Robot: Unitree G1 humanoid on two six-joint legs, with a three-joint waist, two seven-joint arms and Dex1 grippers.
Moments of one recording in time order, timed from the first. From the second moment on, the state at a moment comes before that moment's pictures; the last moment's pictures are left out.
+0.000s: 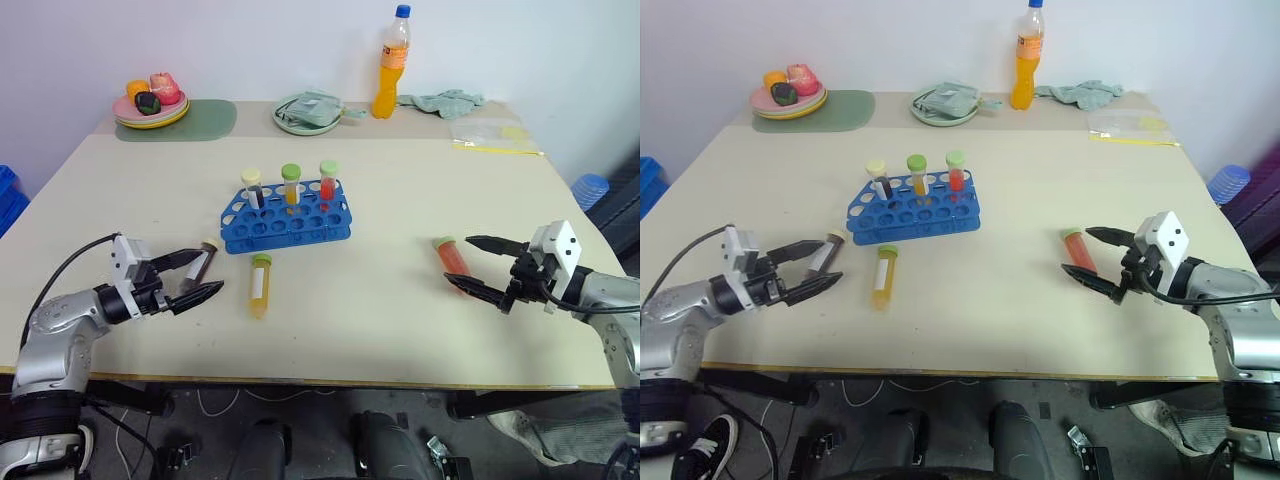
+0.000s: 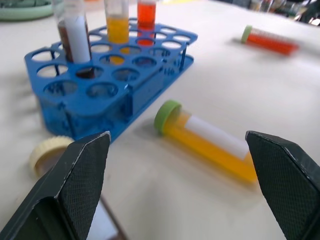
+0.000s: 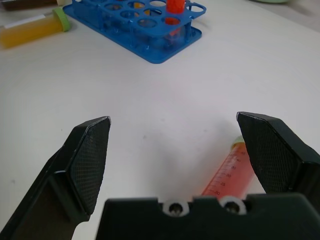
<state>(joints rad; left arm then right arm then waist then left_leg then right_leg) -0.21 0.66 0.25 0.22 -0.48 0.13 -1.19 -0.17 -0.83 -0.25 0.00 0.42 0.26 1.07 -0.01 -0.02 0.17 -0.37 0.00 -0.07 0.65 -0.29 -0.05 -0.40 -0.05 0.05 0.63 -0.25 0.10</state>
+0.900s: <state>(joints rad) -0.44 0.63 0.10 0.38 -0.35 0.11 -1.19 -0.38 -0.80 -0.19 0.02 0.34 0.57 0.75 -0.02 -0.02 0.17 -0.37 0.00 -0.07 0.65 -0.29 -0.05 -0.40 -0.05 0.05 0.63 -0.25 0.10</state>
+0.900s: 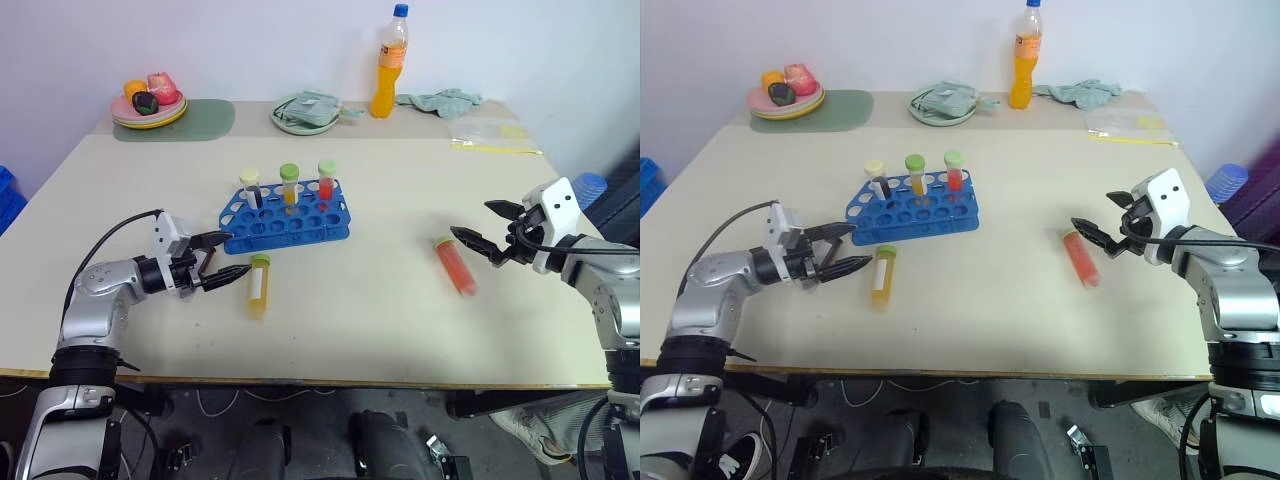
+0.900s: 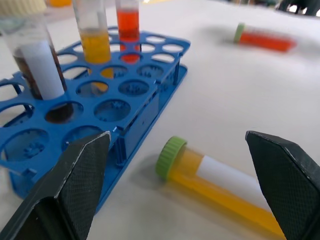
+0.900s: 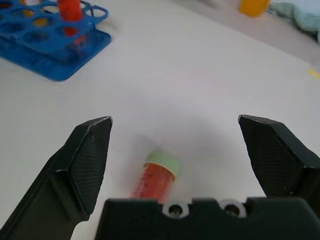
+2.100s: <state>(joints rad) -0.30 0.70 0.05 -0.19 -0.47 0.48 -1.11 -1.00 -0.85 0.42 0.42 0.30 1.39 0.80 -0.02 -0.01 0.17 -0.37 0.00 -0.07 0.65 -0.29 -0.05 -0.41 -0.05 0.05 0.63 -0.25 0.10</state>
